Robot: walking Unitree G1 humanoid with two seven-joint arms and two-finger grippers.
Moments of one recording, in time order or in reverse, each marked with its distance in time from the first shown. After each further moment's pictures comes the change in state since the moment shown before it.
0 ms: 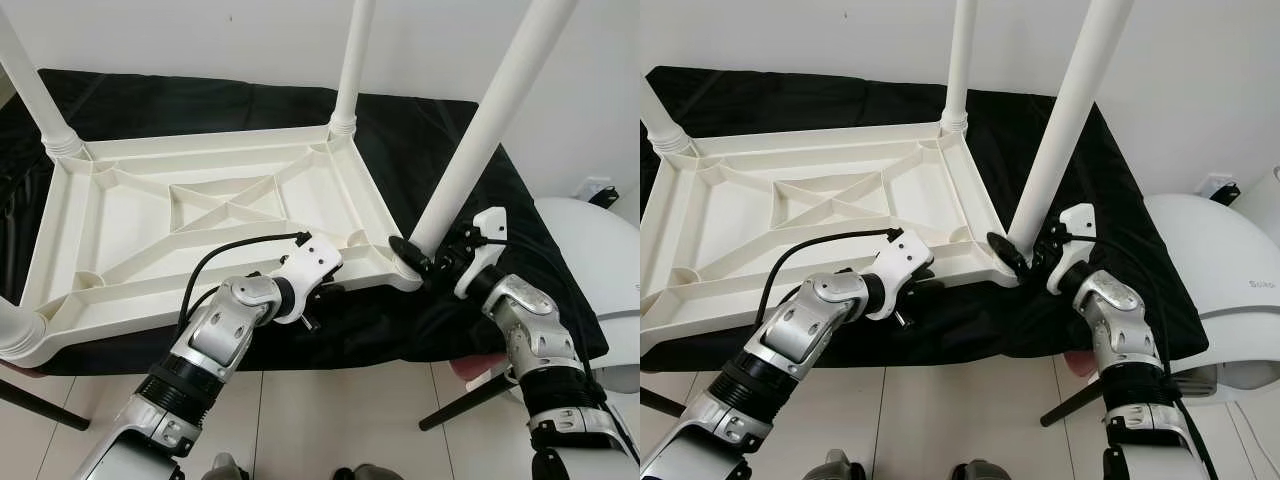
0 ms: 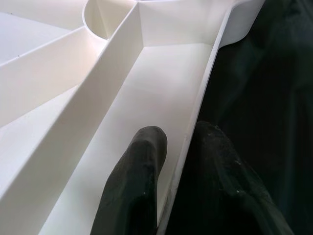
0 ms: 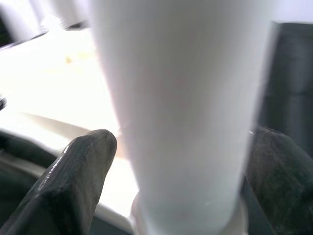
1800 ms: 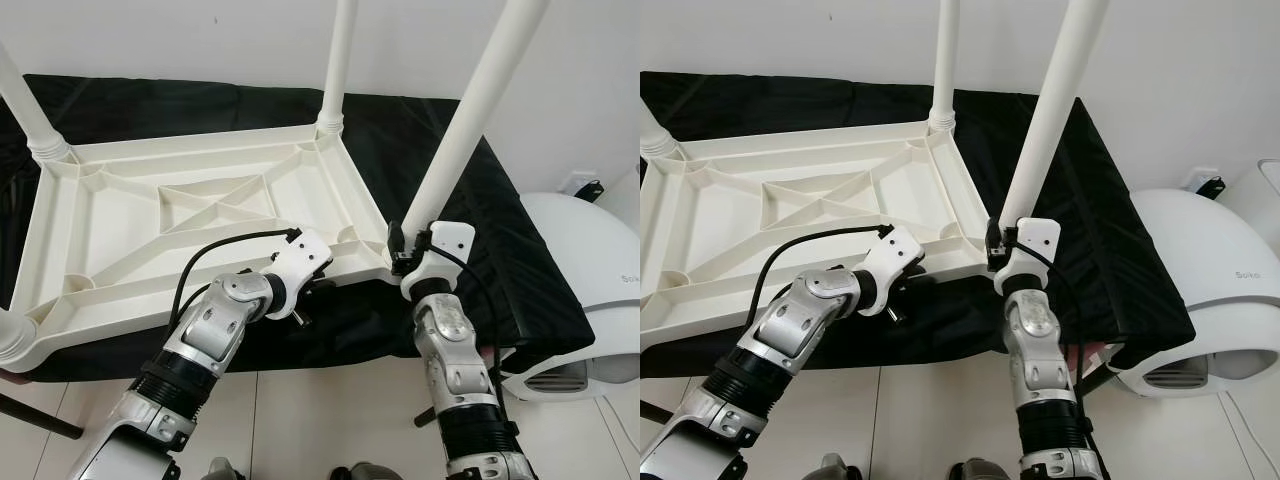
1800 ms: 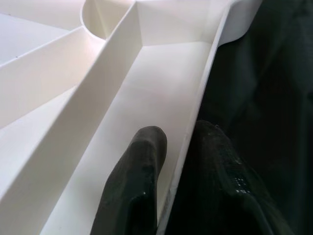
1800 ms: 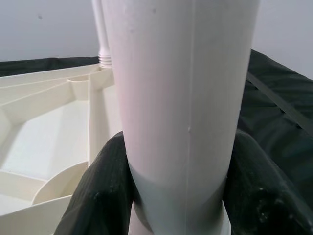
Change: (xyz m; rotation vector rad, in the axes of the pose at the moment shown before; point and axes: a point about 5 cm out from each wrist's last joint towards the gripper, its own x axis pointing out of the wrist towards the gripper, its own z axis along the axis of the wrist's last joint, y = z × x) left arm -0.005 0.012 -0.006 -0.016 0.016 0.041; right arm 0.048 0.064 0.002 0.065 -0.144 -0.758
